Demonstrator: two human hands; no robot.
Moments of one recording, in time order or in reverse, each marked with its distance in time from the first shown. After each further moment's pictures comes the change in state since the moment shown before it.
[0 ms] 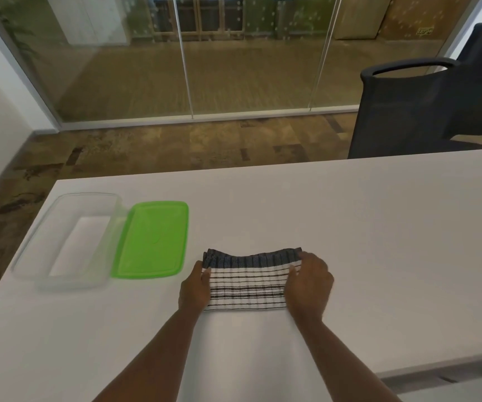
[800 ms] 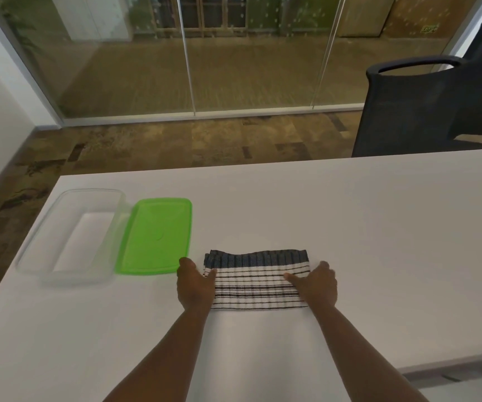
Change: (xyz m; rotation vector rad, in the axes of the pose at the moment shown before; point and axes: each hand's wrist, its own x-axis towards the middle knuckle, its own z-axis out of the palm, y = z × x) left_hand -0.004 0.011 -0.001 -0.033 0.248 -0.234; right_hand 0.020 0.012 -0.004 0.019 -0.397 0.483
